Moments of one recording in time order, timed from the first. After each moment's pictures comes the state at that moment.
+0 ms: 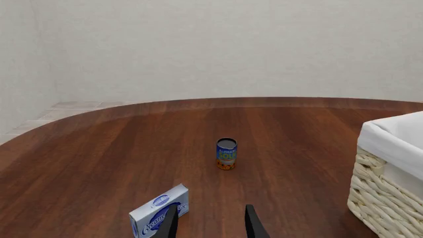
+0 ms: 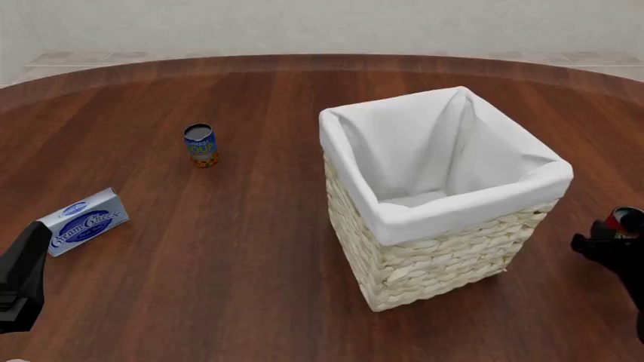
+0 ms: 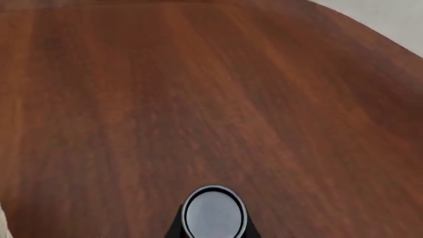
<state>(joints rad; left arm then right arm) 0.00 0.01 0.00 0.00 0.00 -0.45 1.84 -0.23 -1.18 -0.06</state>
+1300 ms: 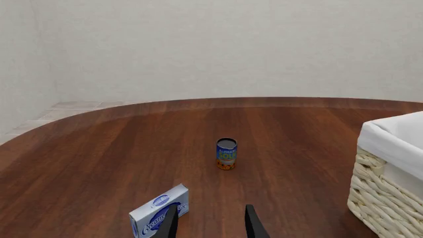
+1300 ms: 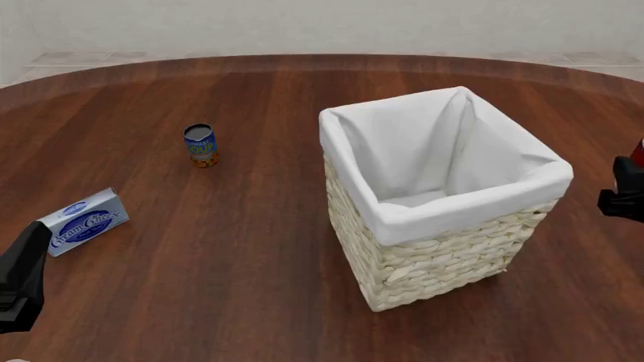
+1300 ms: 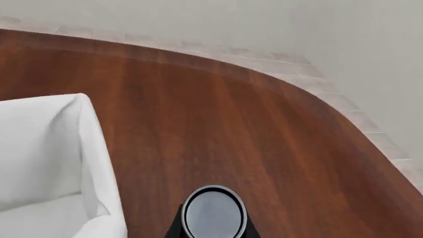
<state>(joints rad) 0.00 0.01 0.00 0.00 0.00 -0.26 0.86 -0.29 -0.32 -0.22</state>
